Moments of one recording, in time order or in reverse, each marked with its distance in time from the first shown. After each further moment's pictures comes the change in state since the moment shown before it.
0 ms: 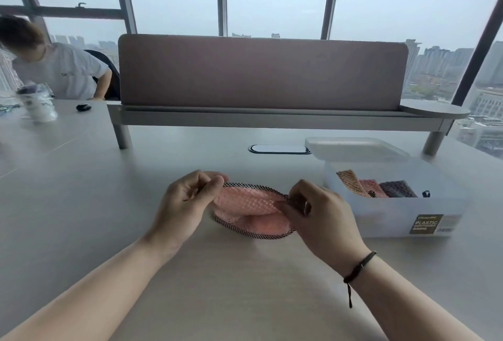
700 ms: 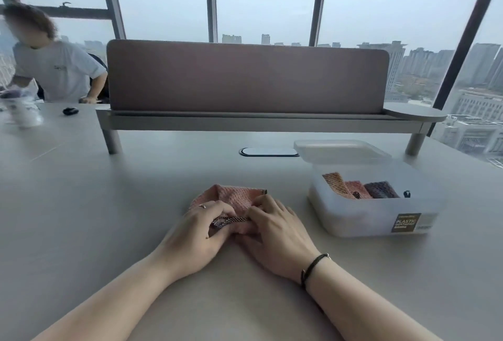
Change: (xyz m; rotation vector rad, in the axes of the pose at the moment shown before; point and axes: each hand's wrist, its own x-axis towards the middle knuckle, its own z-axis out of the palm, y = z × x) left_hand -0.019 -0.020 0.007 0.721 -0.272 0.160; right_hand -0.007 -0.019 0.035 -0.157 -0.435 -0.099
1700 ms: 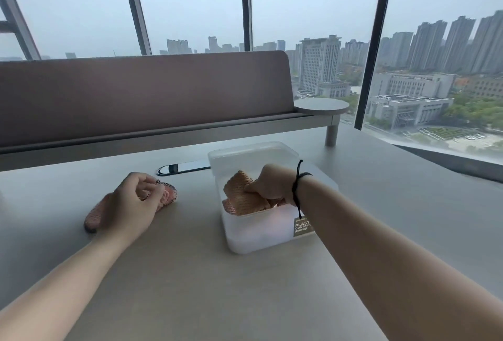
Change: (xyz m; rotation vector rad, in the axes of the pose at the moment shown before) left_hand 0.129 0.048 0.053 -0.013 0.283 -0.419; right_hand 0.027 0.156 -0.141 0.297 -0.325 0.684
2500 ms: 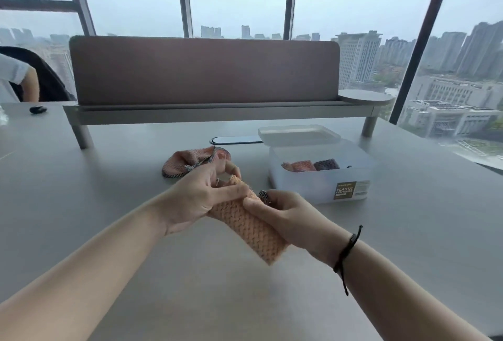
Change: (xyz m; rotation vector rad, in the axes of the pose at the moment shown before) left_hand -0.103 0.035 -0.092 -0.751 -0.841 -0.045; right_hand -0.143 -0.022 0.117 0.607 -0.102 -0.352
